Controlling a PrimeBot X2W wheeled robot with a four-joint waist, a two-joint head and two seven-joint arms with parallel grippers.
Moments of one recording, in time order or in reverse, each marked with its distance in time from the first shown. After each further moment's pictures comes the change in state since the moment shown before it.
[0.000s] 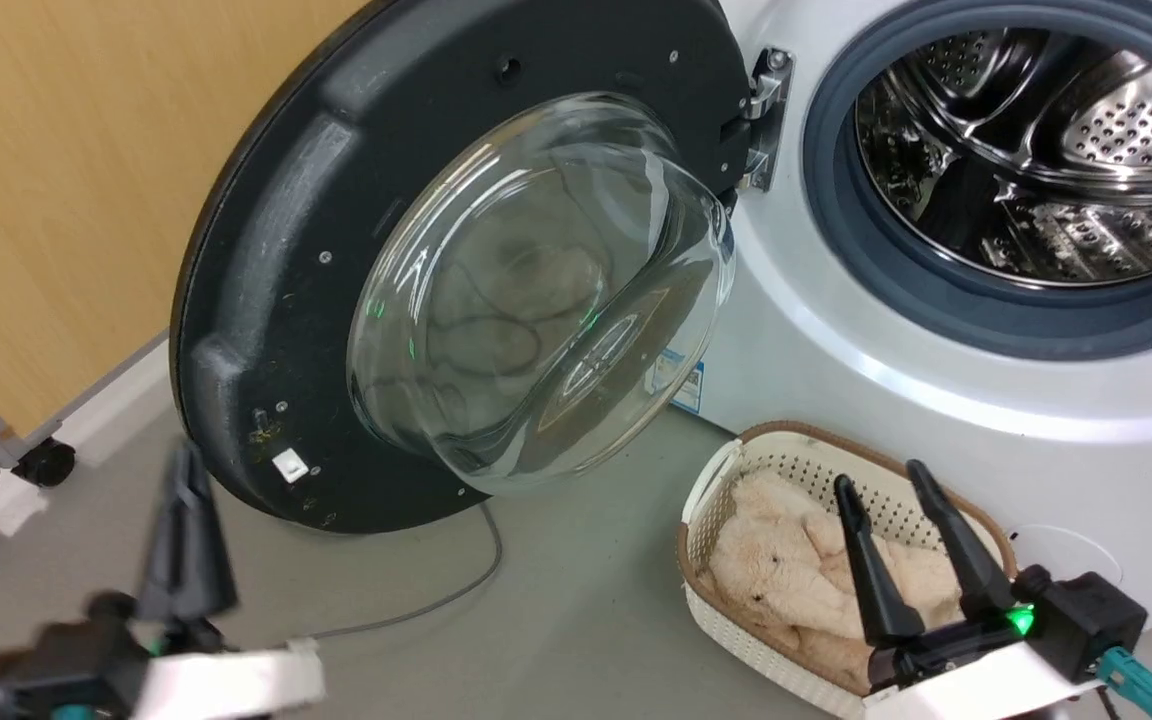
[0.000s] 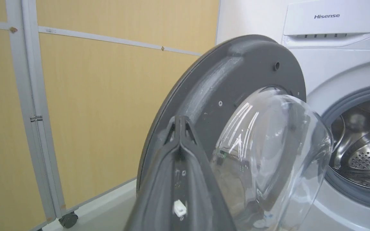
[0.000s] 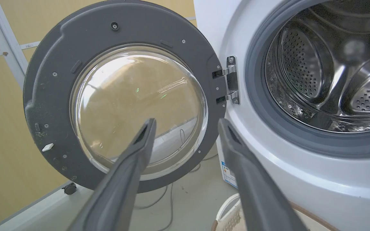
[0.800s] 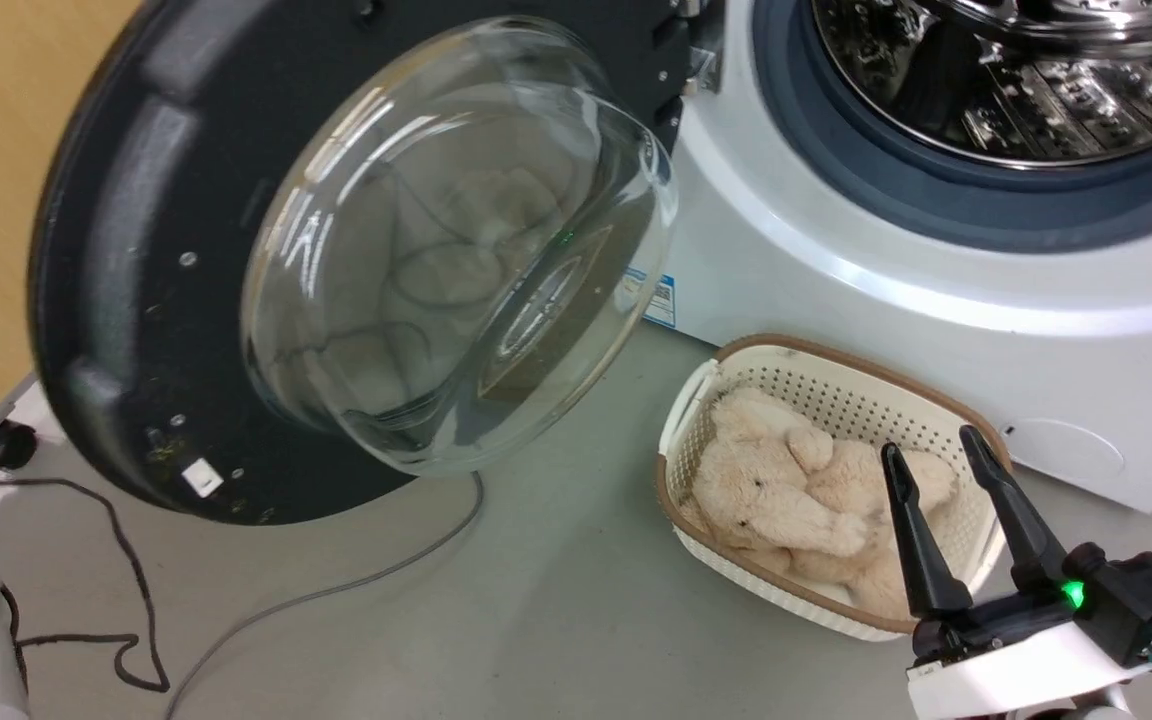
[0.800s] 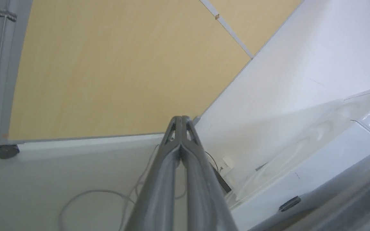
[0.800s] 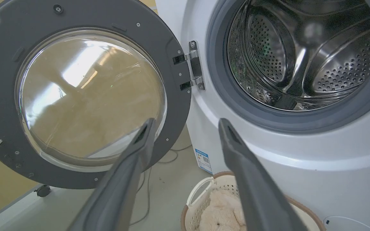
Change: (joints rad) left arm -0.594 0.257 0.346 0.607 -0.612 -0.203 0.190; right arm -0.017 -0.053 -0.046 -0.052 -0.026 0.000 0.000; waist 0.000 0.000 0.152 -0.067
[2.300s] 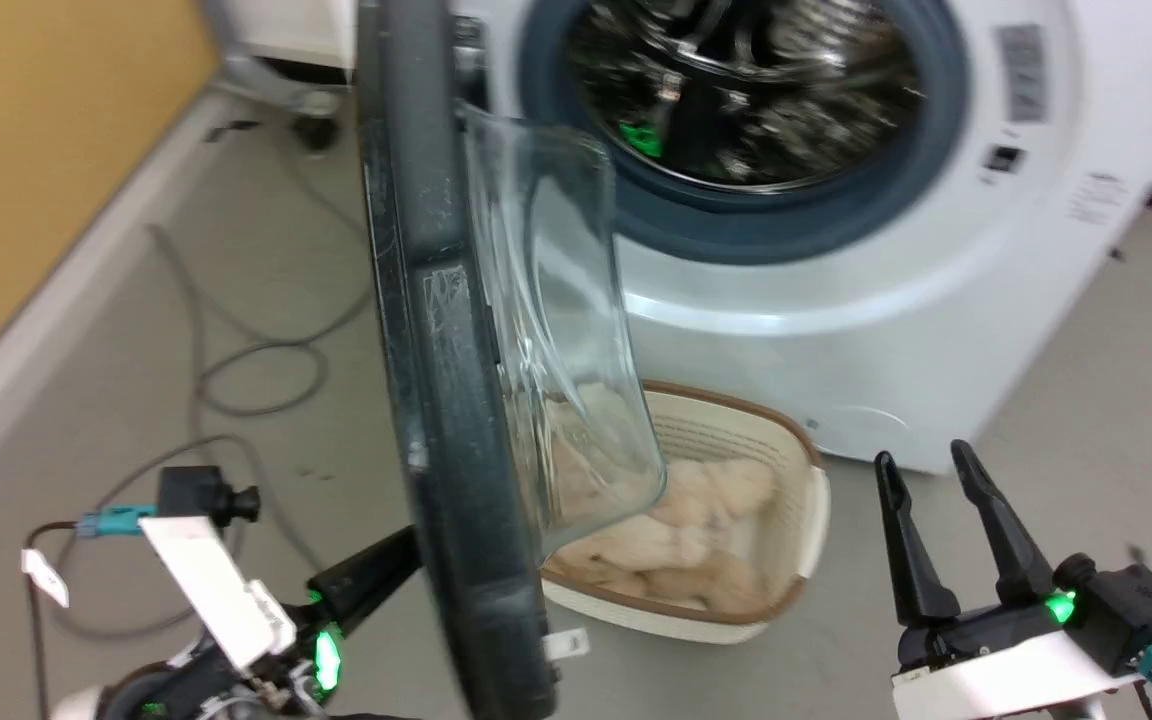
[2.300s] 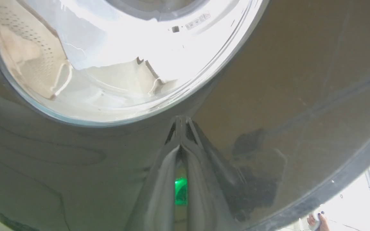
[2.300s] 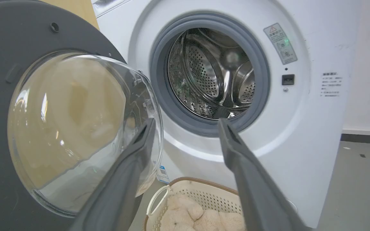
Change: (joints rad) left arm 0.404 -0.245 -0.234 -0.467 -0.736 0.087 1.093; right arm 0.016 0.061 -0.018 0.016 0.007 0.000 0.000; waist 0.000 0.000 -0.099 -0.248
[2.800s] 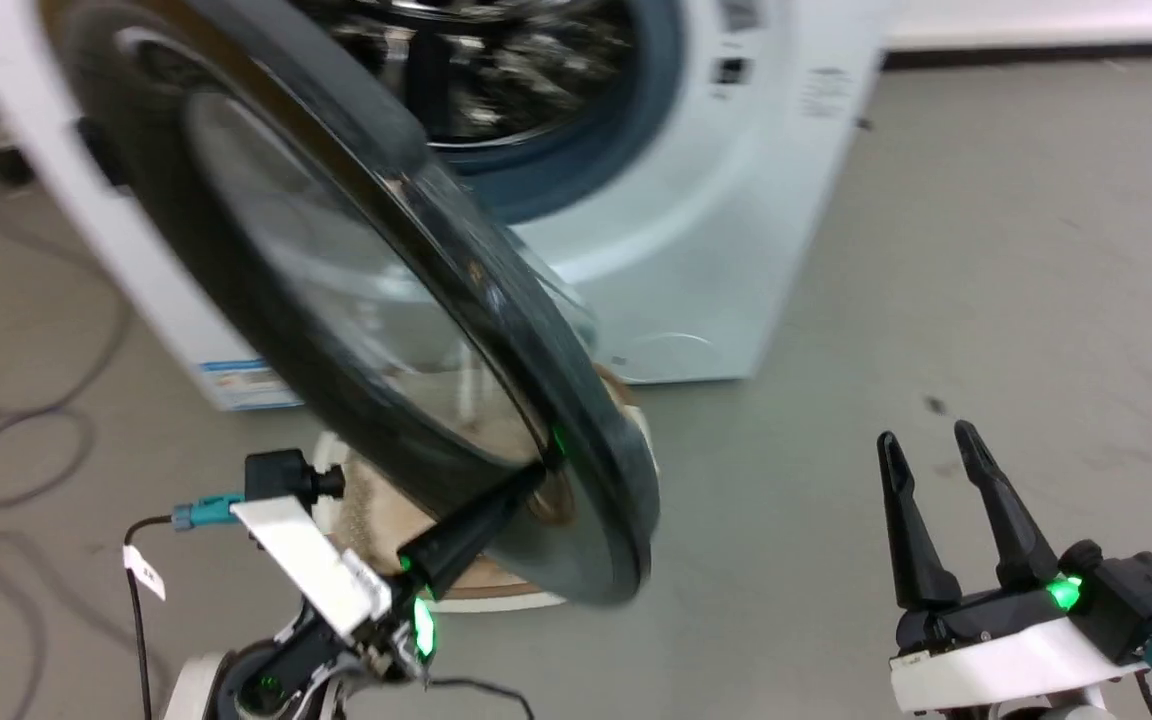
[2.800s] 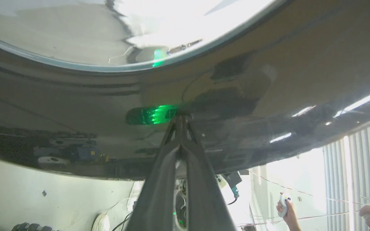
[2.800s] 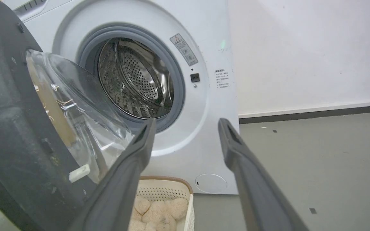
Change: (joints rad) left arm -0.048 -0.009 -0.230 0.088 -0.100 -0.046 -0.295; right arm -0.018 0.017 -0.011 -0.017 0.000 0.000 0.000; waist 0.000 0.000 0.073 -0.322
